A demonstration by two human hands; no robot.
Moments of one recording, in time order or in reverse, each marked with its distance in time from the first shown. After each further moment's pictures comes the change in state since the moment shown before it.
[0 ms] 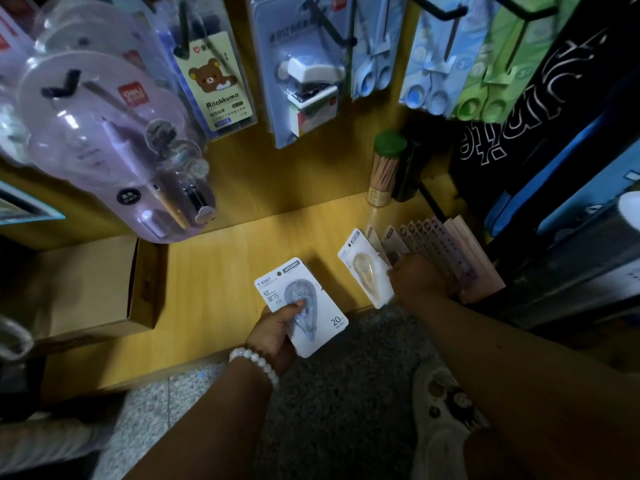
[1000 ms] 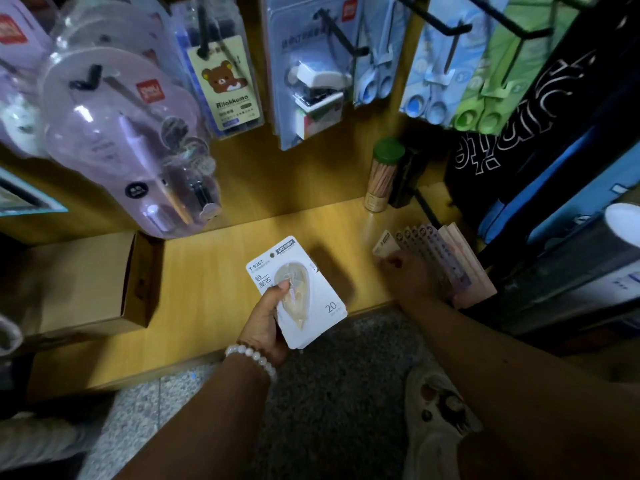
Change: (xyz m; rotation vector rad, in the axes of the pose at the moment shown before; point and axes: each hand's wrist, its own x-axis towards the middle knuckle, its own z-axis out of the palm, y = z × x) left_hand -0.008 0.010 0.004 -0.181 -0.250 0.043; right_hand -0.012 -0.007 -0.006 0.437 0.108 -0.108
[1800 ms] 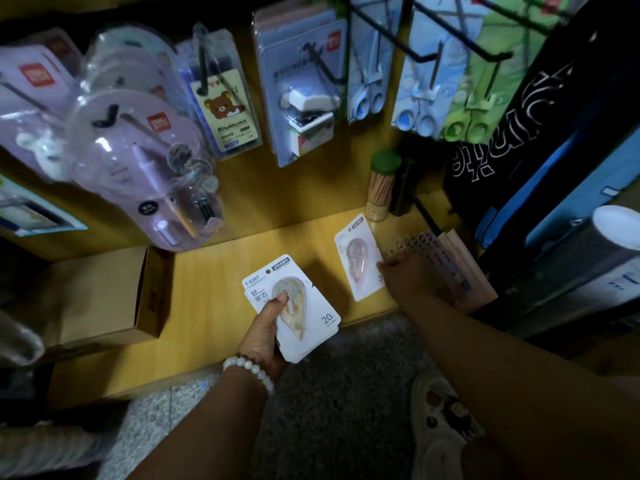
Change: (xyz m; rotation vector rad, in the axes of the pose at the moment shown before) left_hand -0.018 0.006 0.003 0.030 0.090 -0.027; right_hand -0.003 -0.026 -0.015 -0.040 -0.028 0.137
